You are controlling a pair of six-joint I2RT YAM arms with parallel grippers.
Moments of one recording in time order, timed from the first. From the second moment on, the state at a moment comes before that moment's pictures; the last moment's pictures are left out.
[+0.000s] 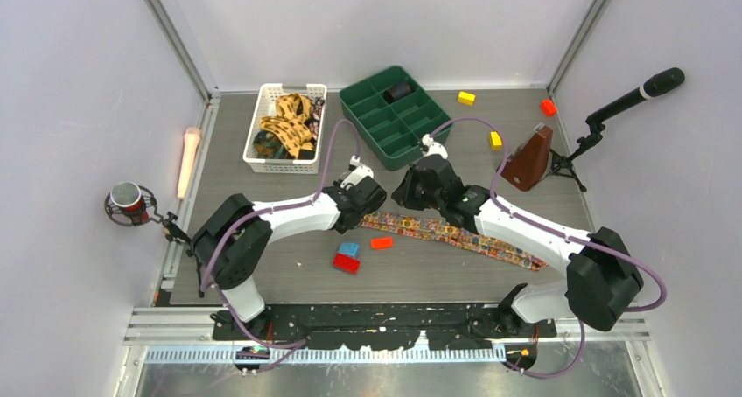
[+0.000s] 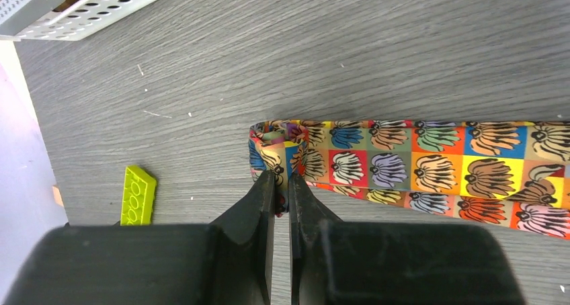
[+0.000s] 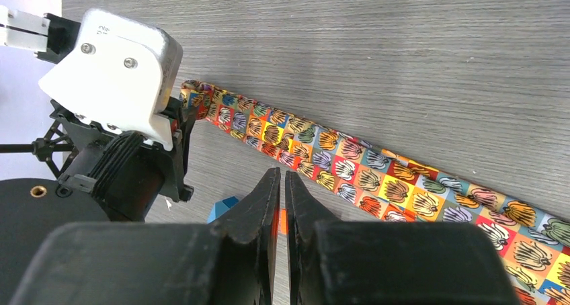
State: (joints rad) left arm -0.85 1.70 1.02 -0.49 -0.76 -0.30; right arm 0.72 1.34 0.87 -0.15 0.09 0.76
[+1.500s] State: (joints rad) left arm -0.87 1.76 1.03 -0.46 -0.66 -0.34; right arm 0.72 1.34 0.86 -0.16 0.09 0.76
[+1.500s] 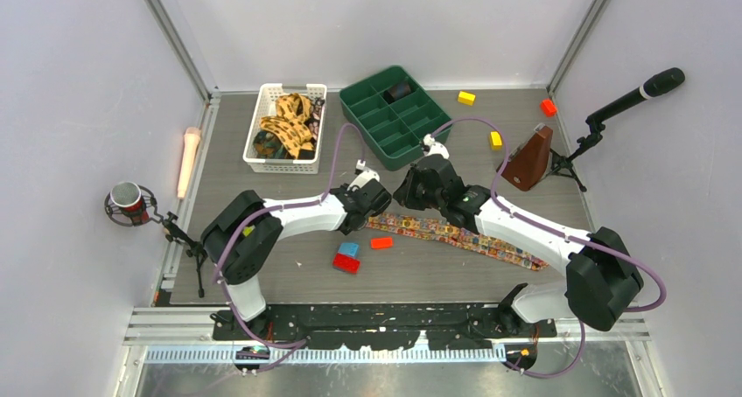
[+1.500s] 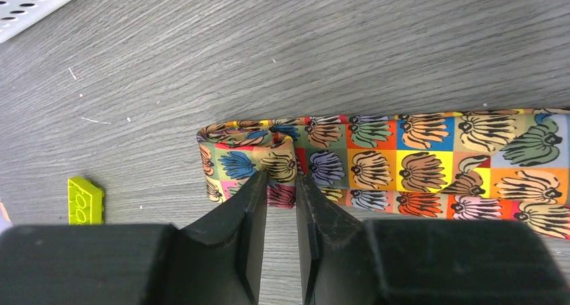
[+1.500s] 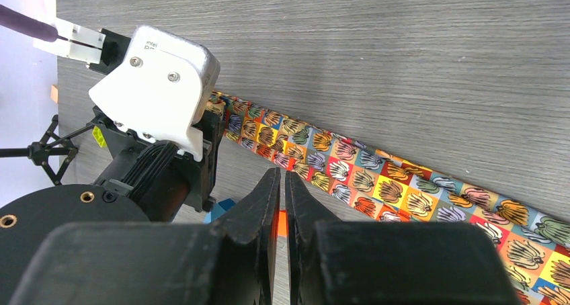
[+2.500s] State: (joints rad) left arm -0.82 1.76 1.02 -0.44 -0.67 -0.34; right arm 0.72 1.36 0.86 -0.15 0.08 0.76
